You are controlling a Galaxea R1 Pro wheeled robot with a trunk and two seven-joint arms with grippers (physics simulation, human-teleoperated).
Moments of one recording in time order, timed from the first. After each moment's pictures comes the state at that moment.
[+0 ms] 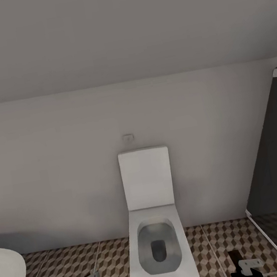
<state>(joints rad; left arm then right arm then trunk) -0.40 0.04 -0.21 -0.31 0.37 -0.08 0.47 -0.43 -0.12 0.19 -0.09 -0.24 -0.31 -0.02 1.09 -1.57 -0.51</state>
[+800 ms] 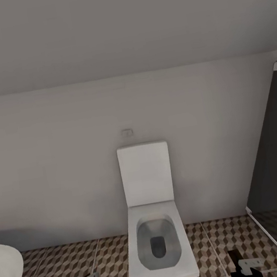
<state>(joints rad) -0.40 0.04 -0.21 -0.31 0.37 -0.08 0.46 -0.43 -0.12 0.19 -0.09 -0.24 -0.31 -0.02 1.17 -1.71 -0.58</state>
